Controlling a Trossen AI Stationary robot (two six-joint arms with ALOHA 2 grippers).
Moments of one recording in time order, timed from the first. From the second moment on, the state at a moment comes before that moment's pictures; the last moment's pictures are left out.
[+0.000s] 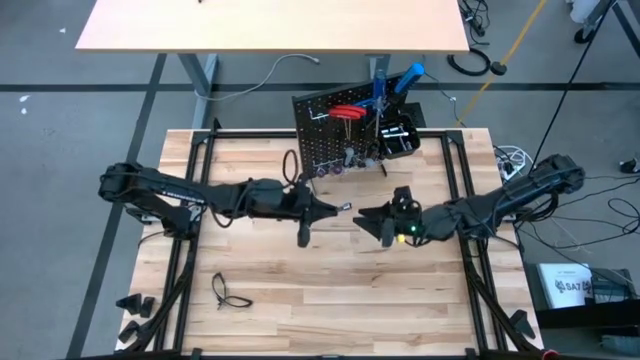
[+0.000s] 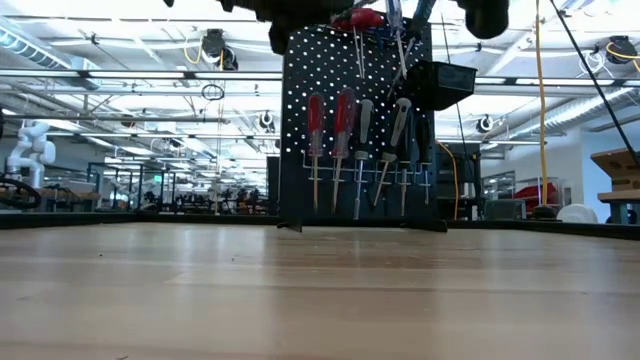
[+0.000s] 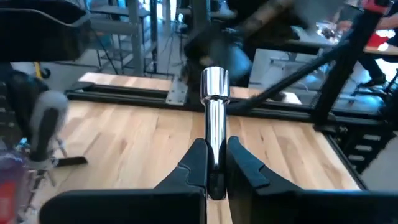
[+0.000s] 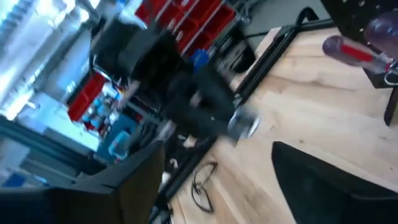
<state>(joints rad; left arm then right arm) -0.07 1.43 0.96 0.27 -0.06 -0.09 0.38 1.16 0.86 0.12 0.60 1.02</state>
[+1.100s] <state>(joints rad) -0.11 1.43 0.96 0.23 -0.19 -0.07 0.25 1.33 0.86 0.29 0.58 1.14</state>
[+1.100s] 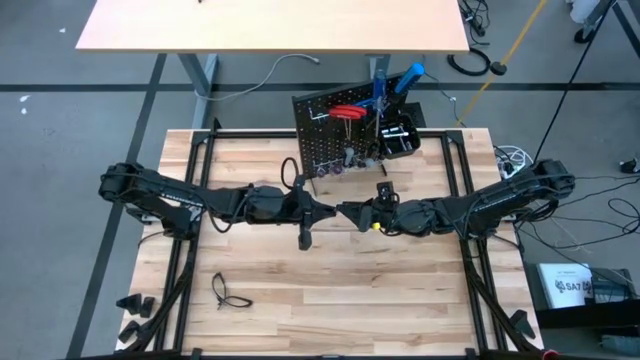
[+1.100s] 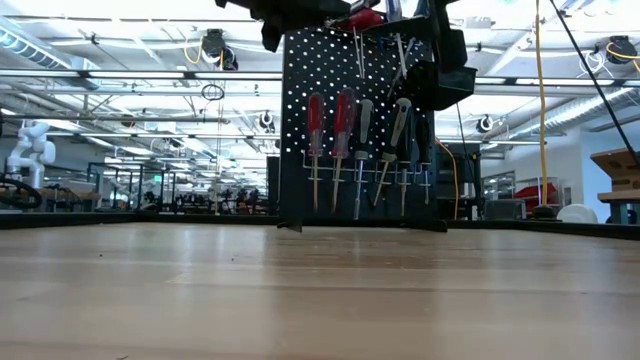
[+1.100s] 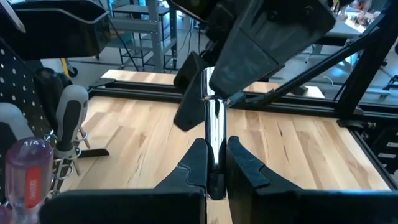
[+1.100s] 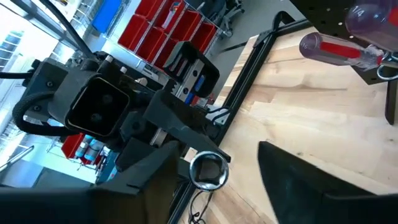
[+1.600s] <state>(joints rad) -0.11 1.43 0.96 0.21 -0.22 -0.07 0.25 1.33 0.86 0.29 0.59 1.11</state>
